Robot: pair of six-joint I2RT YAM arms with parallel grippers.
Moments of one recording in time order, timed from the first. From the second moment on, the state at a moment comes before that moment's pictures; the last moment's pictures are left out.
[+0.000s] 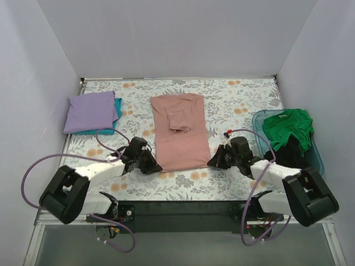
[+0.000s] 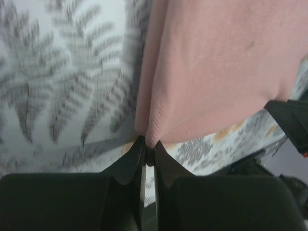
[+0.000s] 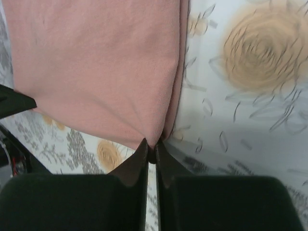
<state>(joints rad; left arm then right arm) -0.55 1.33 0.50 -0.14 0.21 -1.05 0.44 1.28 0.33 0.19 -0.36 0.63</state>
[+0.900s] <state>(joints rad) -0.72 0.77 0.39 -0.46 0.34 -1.12 0.74 0.64 0.39 -0.48 -0.21 0.81</state>
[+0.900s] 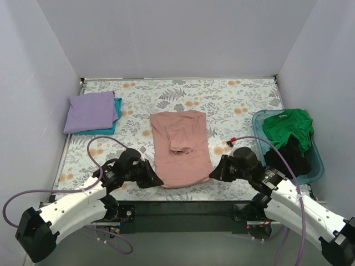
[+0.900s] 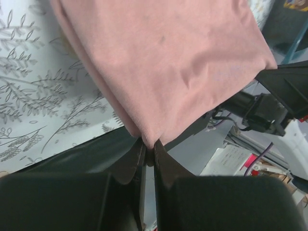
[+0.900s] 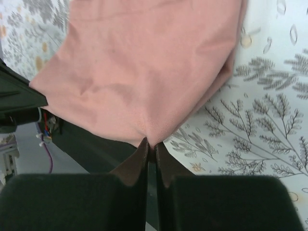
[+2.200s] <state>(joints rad) -0.39 1.48 1.16 -0.46 0.04 -1.04 0.35 1.54 1.24 -0.34 -0.28 0.43</state>
